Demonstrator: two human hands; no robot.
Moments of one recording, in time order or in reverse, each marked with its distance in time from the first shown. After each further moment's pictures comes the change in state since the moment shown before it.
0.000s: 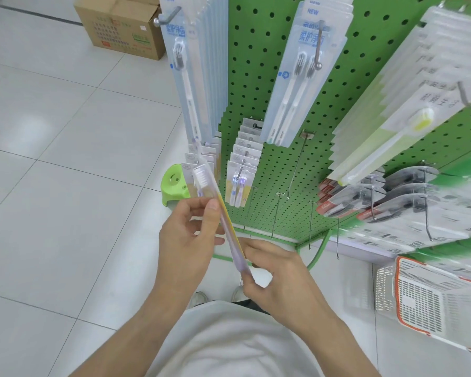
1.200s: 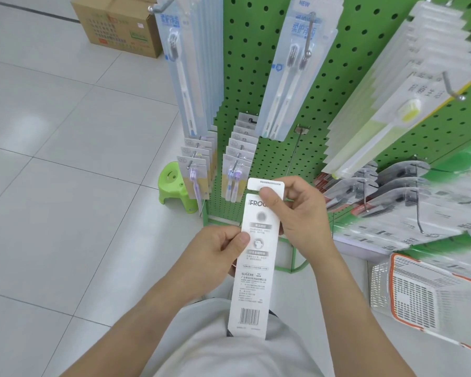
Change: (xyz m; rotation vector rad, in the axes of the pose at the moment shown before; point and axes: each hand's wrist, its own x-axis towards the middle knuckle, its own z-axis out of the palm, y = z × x) left_hand -0.014 -0.016 0.004 0.177 -0.654 -0.165; right_hand 0.053 0.008 -0.041 0.711 0.330 0.274
